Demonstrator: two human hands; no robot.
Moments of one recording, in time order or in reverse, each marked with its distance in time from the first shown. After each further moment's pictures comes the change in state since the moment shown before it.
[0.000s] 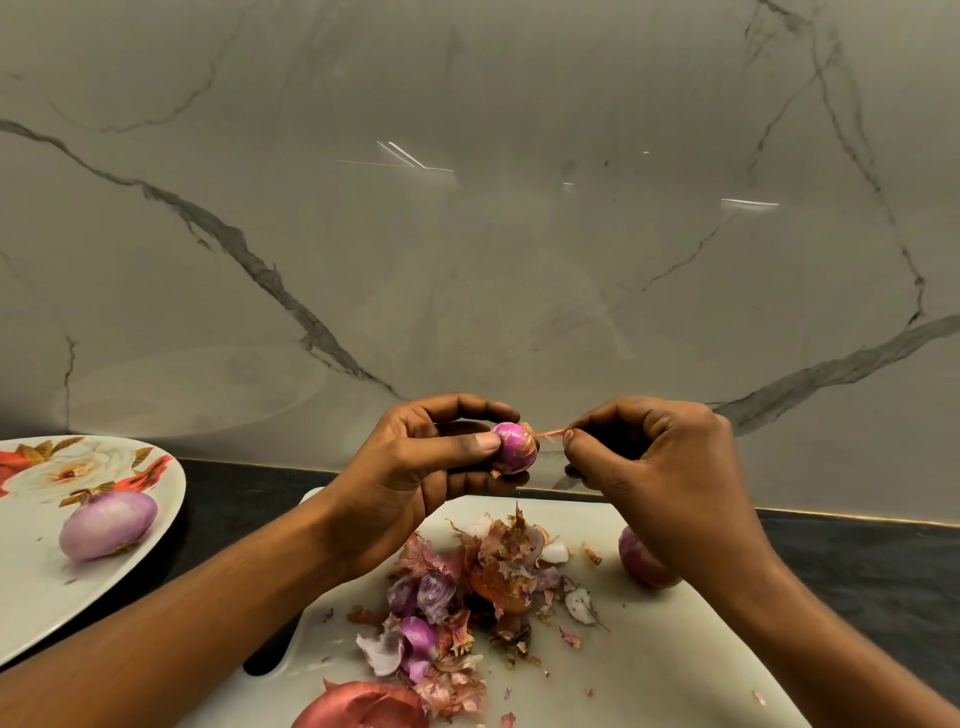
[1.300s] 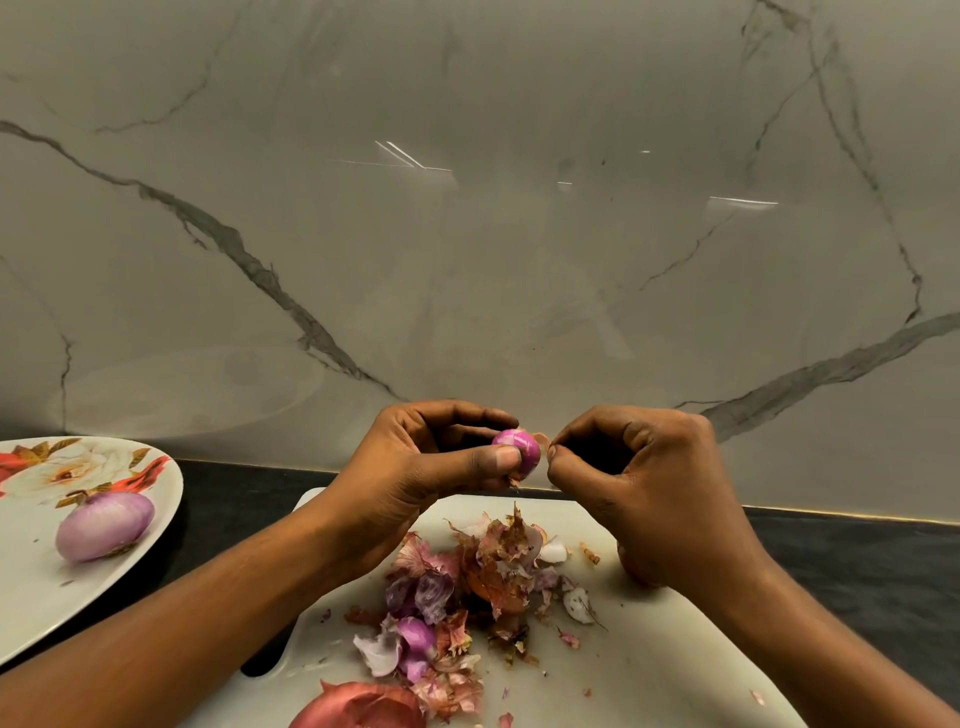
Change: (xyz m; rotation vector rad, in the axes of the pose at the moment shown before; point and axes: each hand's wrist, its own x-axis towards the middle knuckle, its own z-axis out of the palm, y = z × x) left_hand -0.006 0.005 0.013 0.137 0.131 0.024; right_hand -0.005 -0.007 0.001 -0.007 -0.082 -0.112
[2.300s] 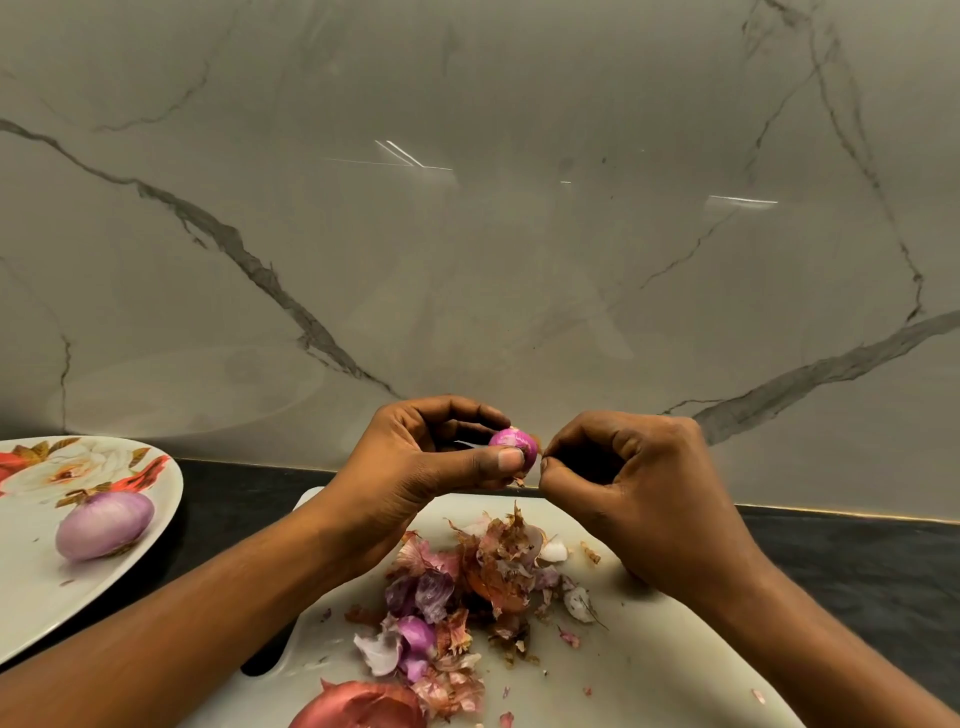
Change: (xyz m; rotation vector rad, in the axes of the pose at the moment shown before) left_hand 0.002 -0.001 0.000 0.033 0.031 0.013; right_hand -0.003 -0.005 0.001 -0.021 -0.071 -0.061
